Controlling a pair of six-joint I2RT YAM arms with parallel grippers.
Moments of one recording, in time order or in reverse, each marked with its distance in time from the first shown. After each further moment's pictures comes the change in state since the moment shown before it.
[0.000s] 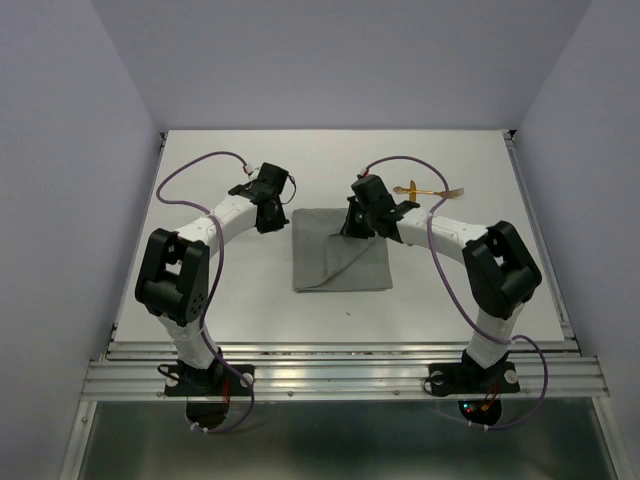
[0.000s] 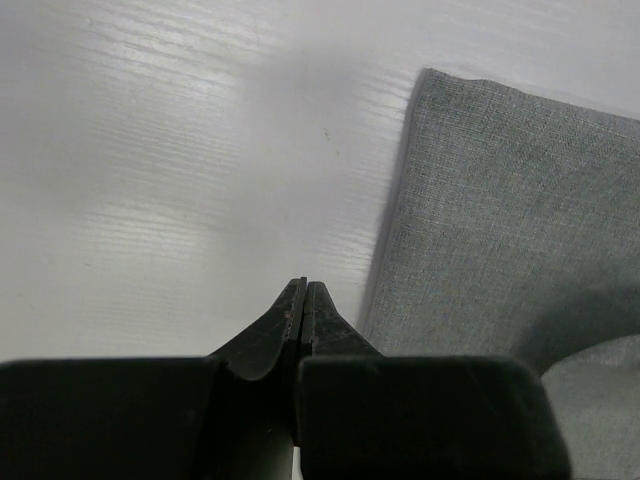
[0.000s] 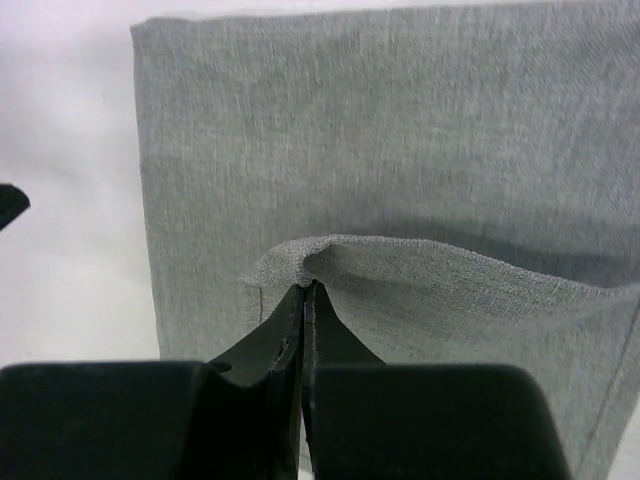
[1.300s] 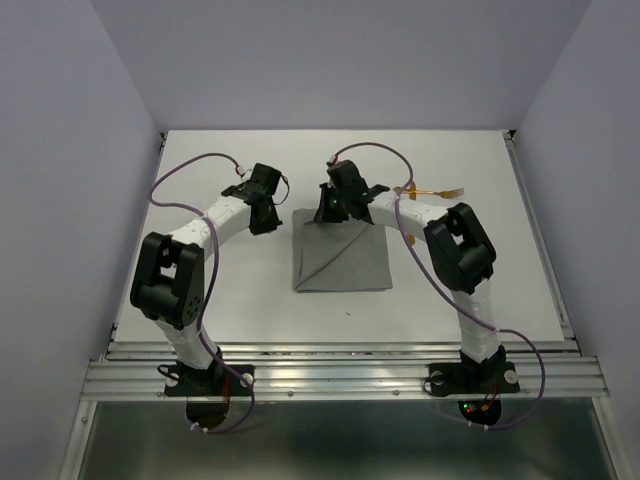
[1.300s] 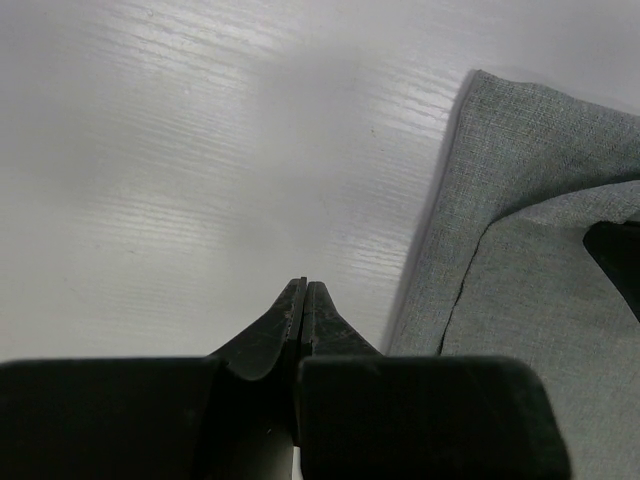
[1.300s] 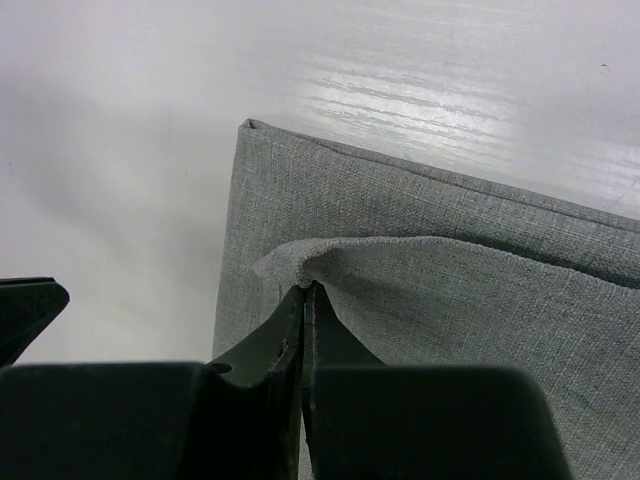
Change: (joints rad) left arm 0.027 -0.031 -0.023 -0.027 -0.013 0.010; right arm 0.013 0.339 0.385 0.006 -0.157 -0.084
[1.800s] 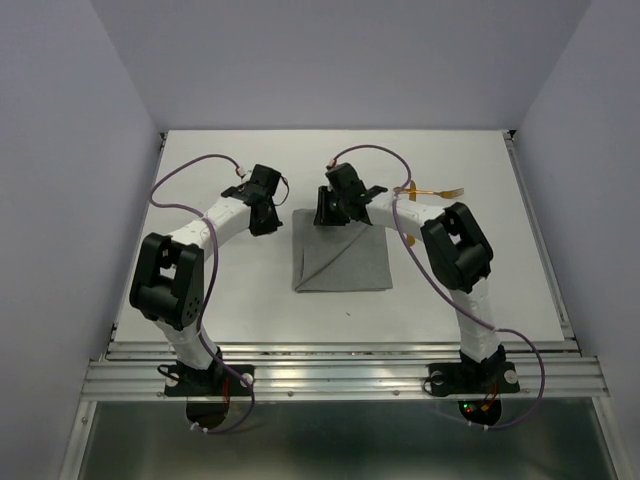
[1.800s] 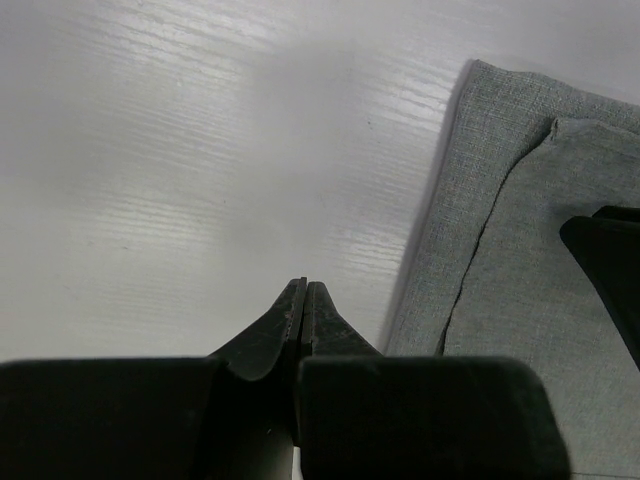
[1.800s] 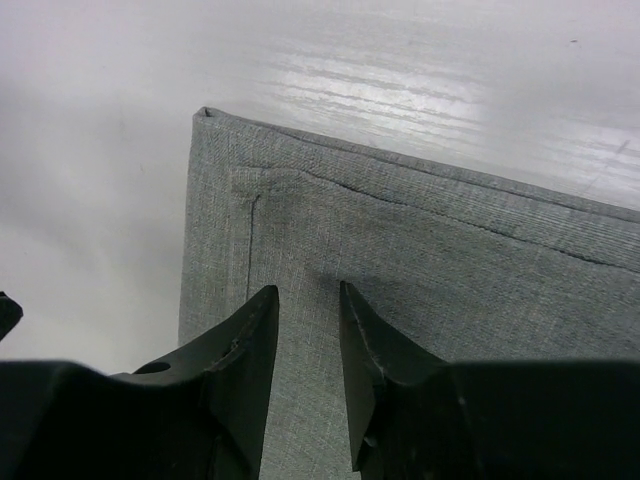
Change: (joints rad) left arm 0.000 -0.005 -0.008 0.004 0.012 0.000; right arm 0.005 0.030 0.012 -0.029 0.026 -0.020
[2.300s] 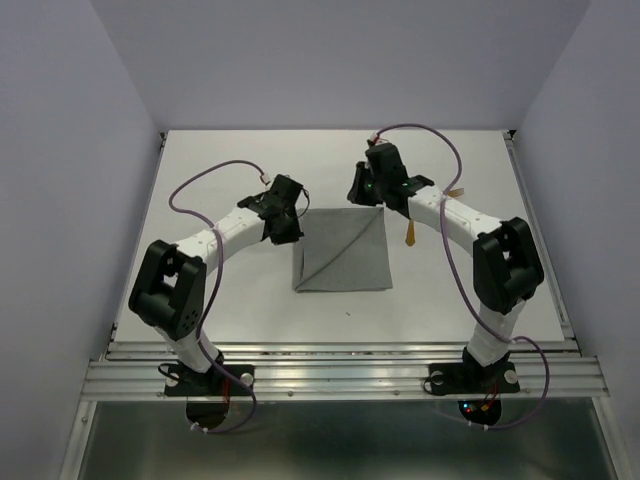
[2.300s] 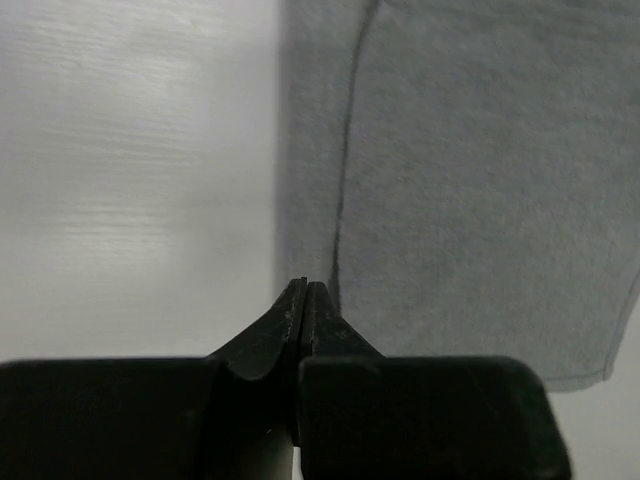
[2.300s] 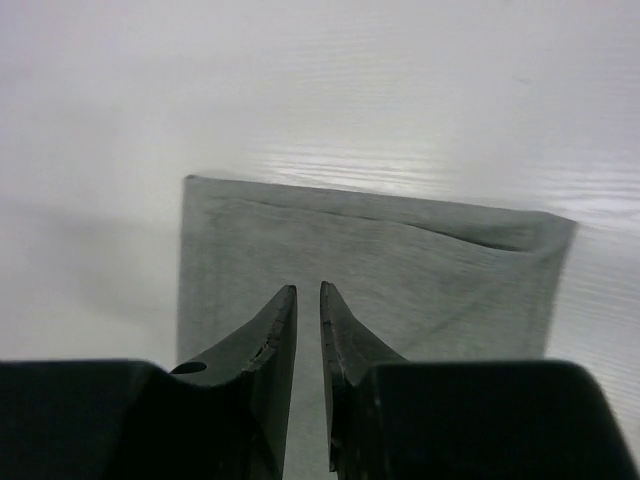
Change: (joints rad) left arm -0.112 -0.033 -0.029 0.032 0.069 -0.035; right arm -0.084 -0.303 -0.130 -0.014 0.142 -0.034
